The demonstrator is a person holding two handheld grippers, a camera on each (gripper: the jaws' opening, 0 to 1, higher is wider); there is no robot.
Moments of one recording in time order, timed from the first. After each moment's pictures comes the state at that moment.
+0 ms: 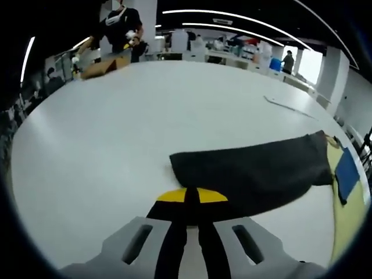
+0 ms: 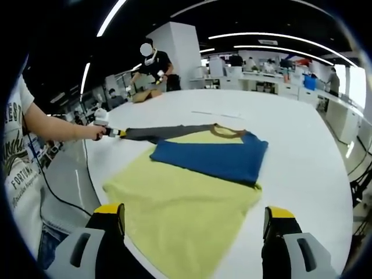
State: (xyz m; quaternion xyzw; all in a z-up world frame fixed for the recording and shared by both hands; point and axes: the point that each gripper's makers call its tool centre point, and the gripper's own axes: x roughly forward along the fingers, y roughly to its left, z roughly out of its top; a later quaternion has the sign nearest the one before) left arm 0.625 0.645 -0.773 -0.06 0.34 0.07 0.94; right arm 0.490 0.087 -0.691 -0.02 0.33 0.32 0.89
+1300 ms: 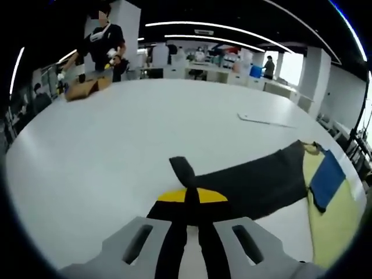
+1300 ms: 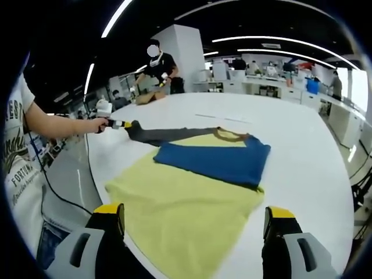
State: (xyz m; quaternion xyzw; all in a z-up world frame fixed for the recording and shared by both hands) left arm 0.646 0.597 -0.716 -0.04 0.29 -0.01 0.96; right arm 0.487 0.091 -0.688 -0.02 0.31 0.33 0.89
